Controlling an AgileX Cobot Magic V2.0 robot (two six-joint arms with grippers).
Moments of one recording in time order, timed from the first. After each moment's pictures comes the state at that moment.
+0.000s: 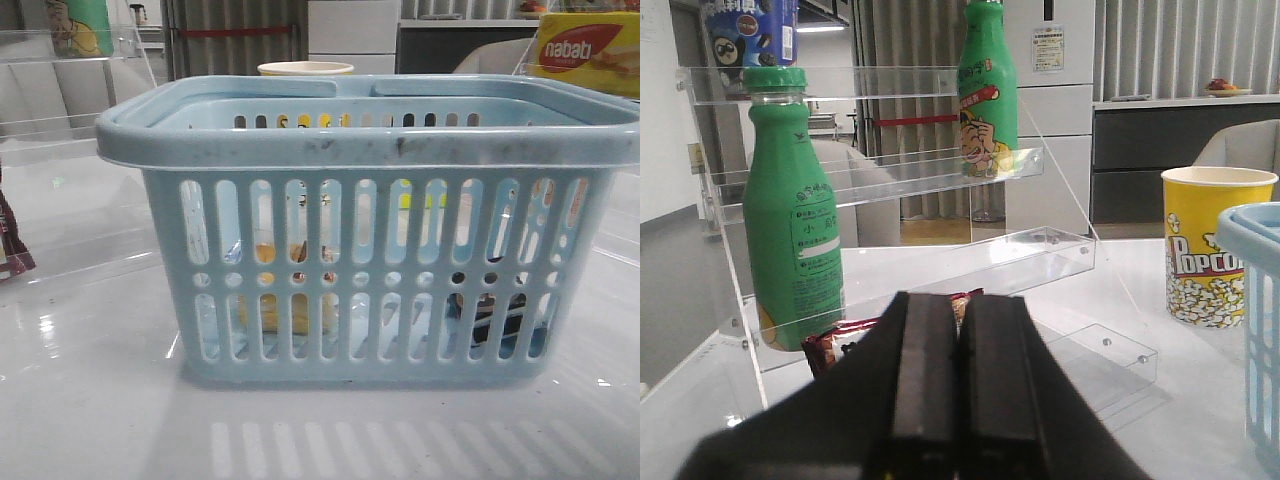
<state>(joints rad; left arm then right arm) -0.03 0.00 0.01 -0.07 -0.04 0.13 0.39 0.51 -0.56 0.21 0.68 -0.20</state>
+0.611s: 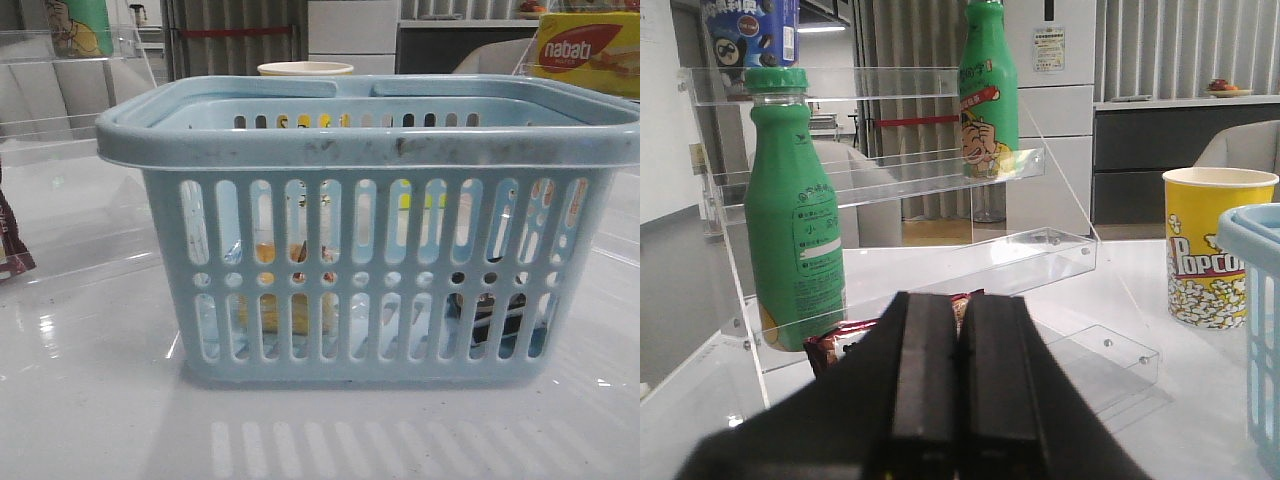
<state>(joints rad) -0.03 0.00 0.01 -0.07 -0.04 0.13 -0.01 -0.01 0.03 0.20 0.08 -0.20</state>
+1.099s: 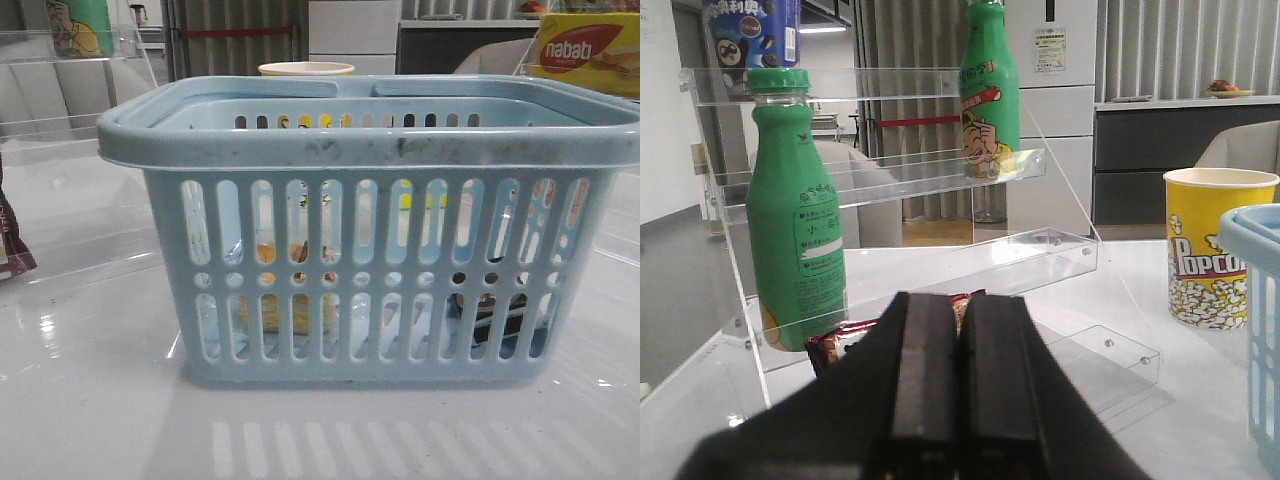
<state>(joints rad) -0.03 0.00 0.01 -0.07 -0.04 0.13 -0.02 -0.01 0.03 0.15 0.03 -0.12</state>
